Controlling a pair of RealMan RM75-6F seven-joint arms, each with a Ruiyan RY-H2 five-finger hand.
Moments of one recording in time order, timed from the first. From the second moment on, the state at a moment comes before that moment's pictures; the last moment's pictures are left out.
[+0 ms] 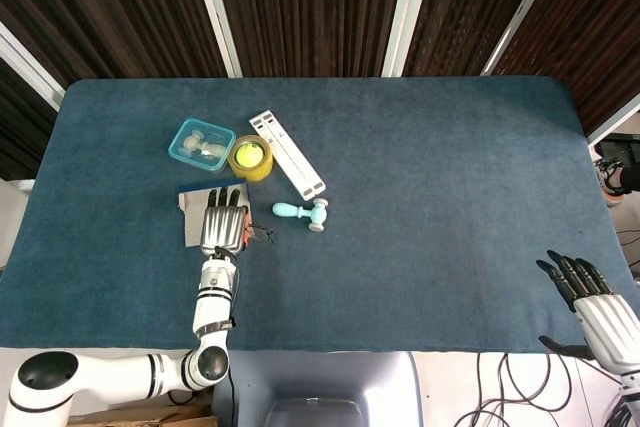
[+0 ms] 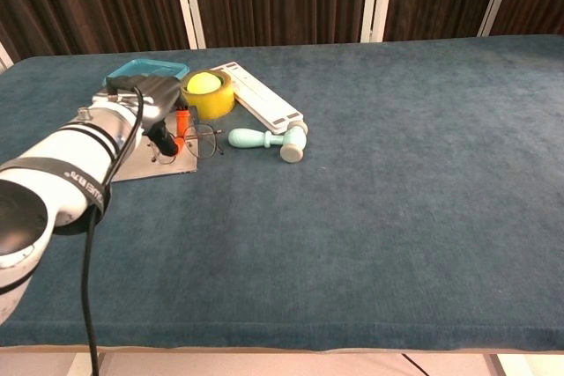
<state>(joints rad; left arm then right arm) -0.88 -1.86 -0.37 -1.40 0.61 1.31 1.01 0.07 -0.89 -0.08 -1.67 -1.67 1.43 0.14</state>
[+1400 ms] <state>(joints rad) -0.99 -1.94 -0.47 -0.85 0.45 1.06 0.94 0.07 -0.89 -0.06 -1.68 -1.62 1.40 0.12</state>
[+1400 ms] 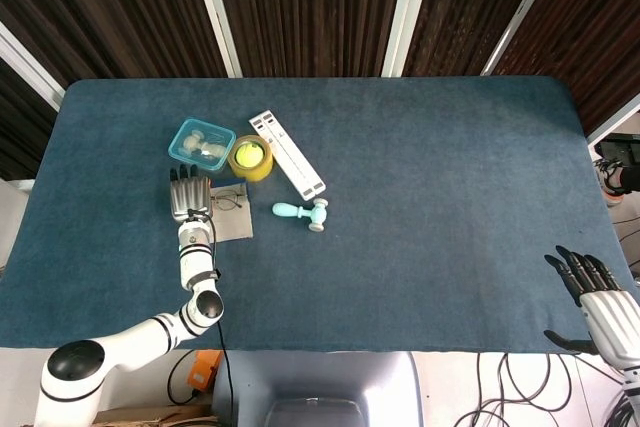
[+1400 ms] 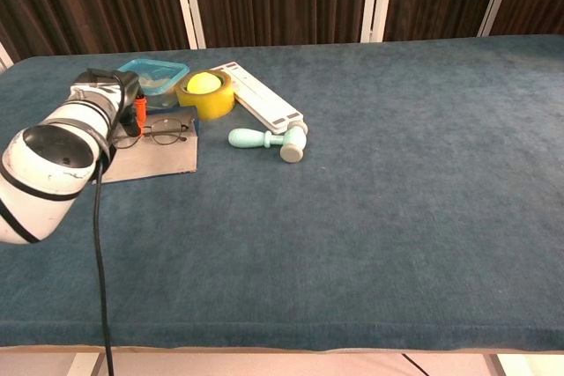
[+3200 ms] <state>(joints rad) -0.91 -1.78 -0.26 -1.31 0.47 1.15 1.02 0.06 -0.89 -0.08 -1.68 -1.66 1.42 0.14</state>
